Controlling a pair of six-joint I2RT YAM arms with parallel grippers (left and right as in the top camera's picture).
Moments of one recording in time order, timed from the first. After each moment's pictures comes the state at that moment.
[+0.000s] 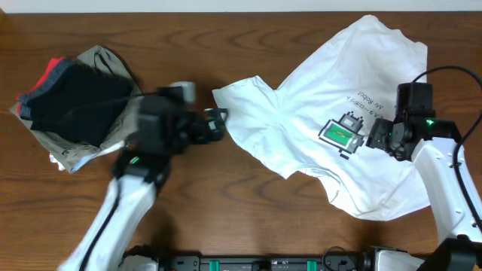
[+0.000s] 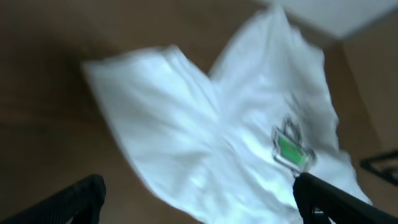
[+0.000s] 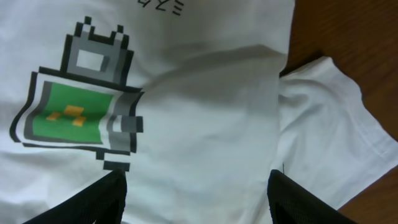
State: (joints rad) left arm -0.26 1.25 0.75 -0.15 0.40 -0.49; right arm -0.10 1.41 1.00 -0.85 0.16 0.30
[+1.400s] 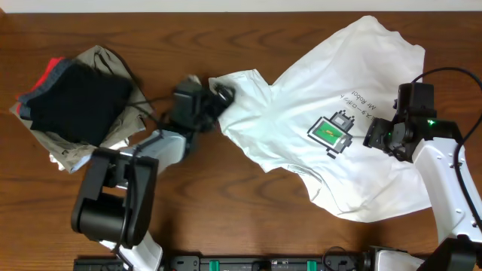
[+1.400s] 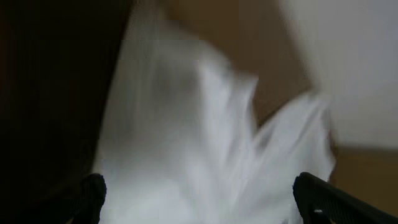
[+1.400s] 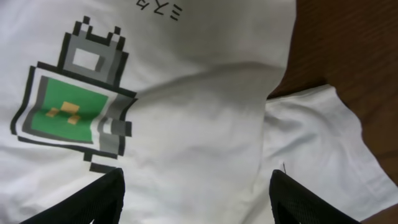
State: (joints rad) left arm -0.22 1.82 0.83 0.42 0.27 -1.01; right arm -0.10 1.41 1.00 -0.85 0.08 0.31
